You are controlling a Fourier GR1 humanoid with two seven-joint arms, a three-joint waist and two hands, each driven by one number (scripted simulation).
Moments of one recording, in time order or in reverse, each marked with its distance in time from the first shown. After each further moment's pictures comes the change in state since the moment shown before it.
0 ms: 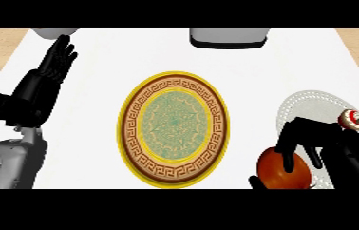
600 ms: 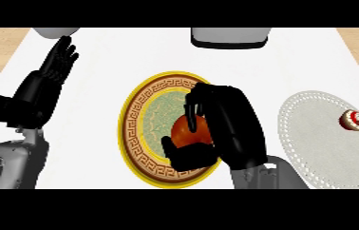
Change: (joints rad) left arm 0.007 -0.021 0.008 -0.010 -0.022 -0.014 -0.004; right arm -0.392 0.322 0.230 0.437 0.191 -0.107 0.183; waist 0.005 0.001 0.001
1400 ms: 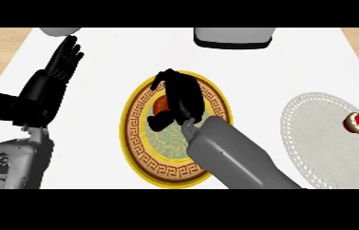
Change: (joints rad) left arm -0.014 -0.028 0.002 0.010 -0.024 -0.017 -0.006; right arm -0.285 0.042 0.157 0.707 -0.211 -0.451 -0.064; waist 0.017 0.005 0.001
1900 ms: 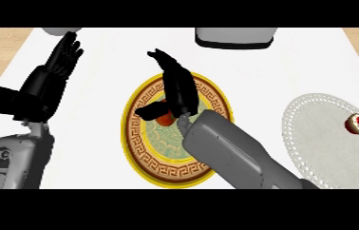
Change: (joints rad) left arm -0.031 -0.001 0.017 0.034 -0.002 -0.011 -0.003; right arm -0.080 0.001 0.030 0.111 -0.279 -0.293 -0.215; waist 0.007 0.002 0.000
